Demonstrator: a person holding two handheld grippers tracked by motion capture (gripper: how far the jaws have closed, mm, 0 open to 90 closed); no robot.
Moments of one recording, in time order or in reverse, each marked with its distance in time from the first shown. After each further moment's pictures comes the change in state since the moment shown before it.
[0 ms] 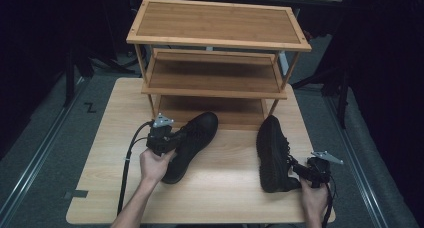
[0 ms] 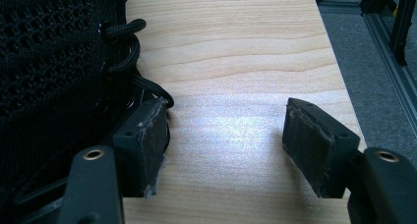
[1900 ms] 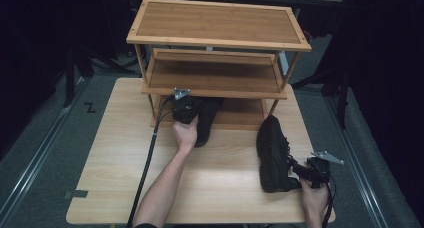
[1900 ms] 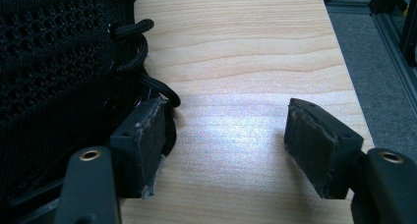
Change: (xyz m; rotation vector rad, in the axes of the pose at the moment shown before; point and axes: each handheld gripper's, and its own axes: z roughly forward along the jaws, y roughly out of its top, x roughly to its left) left arm 0.010 0.060 0.098 -0.269 0.106 -0.207; right arm -0.001 0.000 0.000 0.000 0.026 -0.001
